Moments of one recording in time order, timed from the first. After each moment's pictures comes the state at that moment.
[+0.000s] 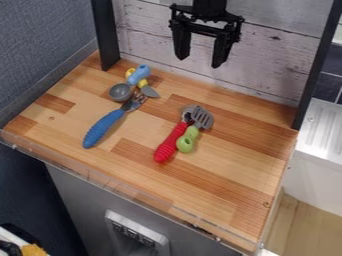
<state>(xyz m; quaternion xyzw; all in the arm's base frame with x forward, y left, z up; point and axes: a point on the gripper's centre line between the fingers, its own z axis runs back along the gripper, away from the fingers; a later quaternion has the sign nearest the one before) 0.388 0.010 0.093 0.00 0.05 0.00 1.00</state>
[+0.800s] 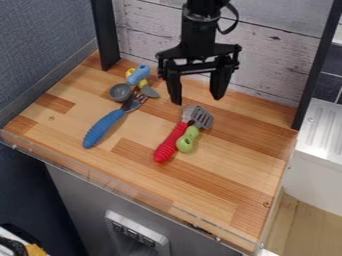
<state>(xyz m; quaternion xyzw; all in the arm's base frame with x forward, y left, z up) 0.329 -0.010 0.082 0.01 -0.01 0.37 0.93</state>
